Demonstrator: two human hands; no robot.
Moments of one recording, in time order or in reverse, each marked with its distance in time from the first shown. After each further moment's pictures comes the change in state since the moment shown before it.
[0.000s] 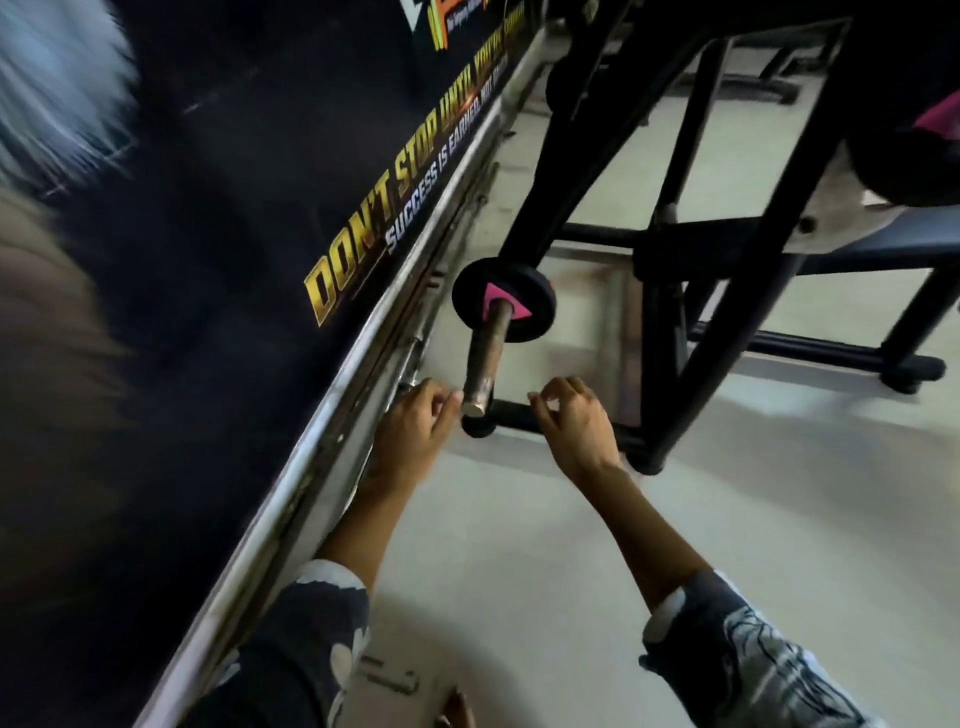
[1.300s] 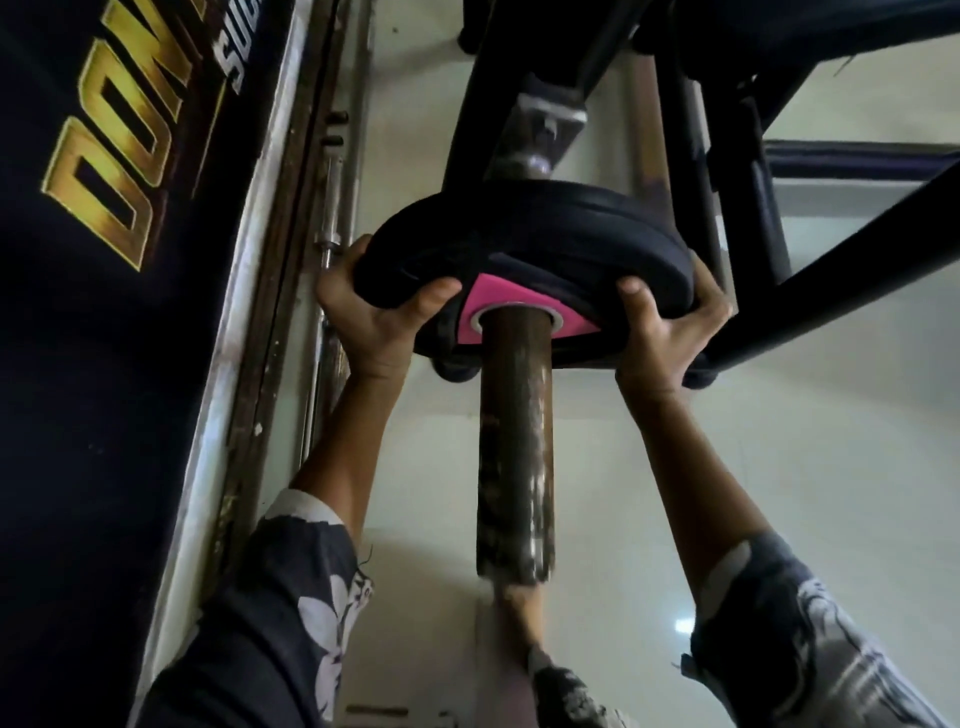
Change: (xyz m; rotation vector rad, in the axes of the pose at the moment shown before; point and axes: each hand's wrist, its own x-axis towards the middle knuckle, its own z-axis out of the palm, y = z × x) left_hand 0.213 -0.161 0.250 -0.972 0.064 -0.198; right_hand 0.260 0.171 0.228 0.770 0.719 0.201
